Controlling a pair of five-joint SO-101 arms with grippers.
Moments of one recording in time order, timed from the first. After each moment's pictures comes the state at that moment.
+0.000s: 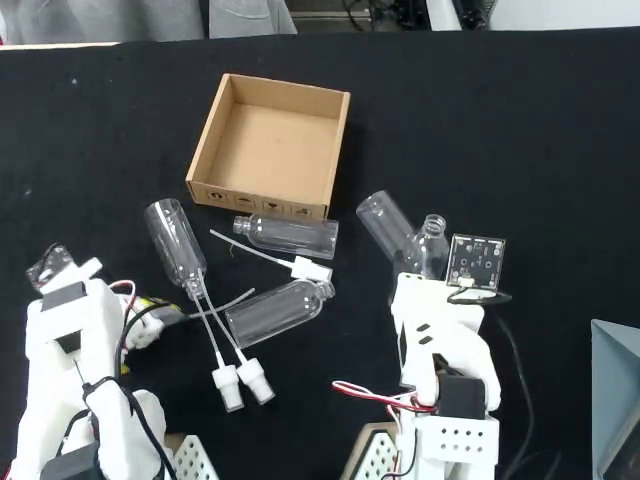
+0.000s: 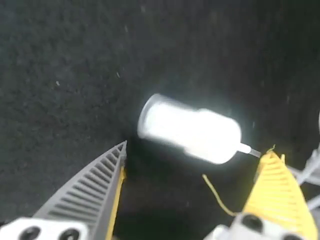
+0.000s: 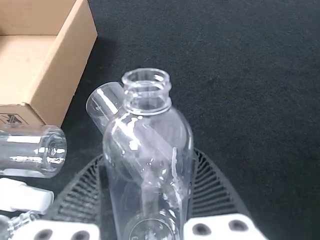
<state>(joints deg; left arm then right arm) -27.5 -35.0 67.3 64.0 20.8 4.4 -103.0 96.5 48.4 -3.1</state>
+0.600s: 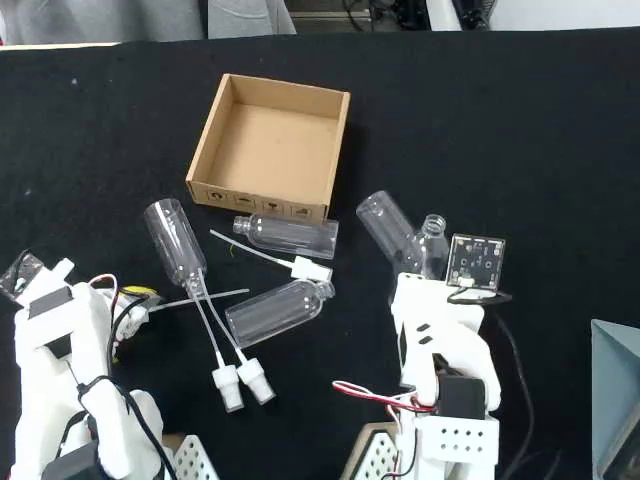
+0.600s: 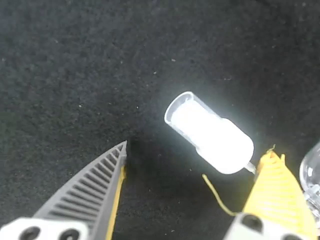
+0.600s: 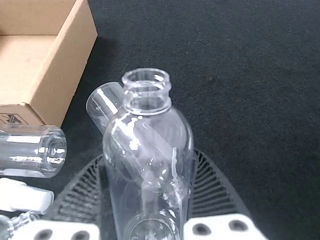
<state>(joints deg) -32.3 -35.0 67.5 58.4 27.0 4.4 -103.0 96.5 48.4 -3.1</state>
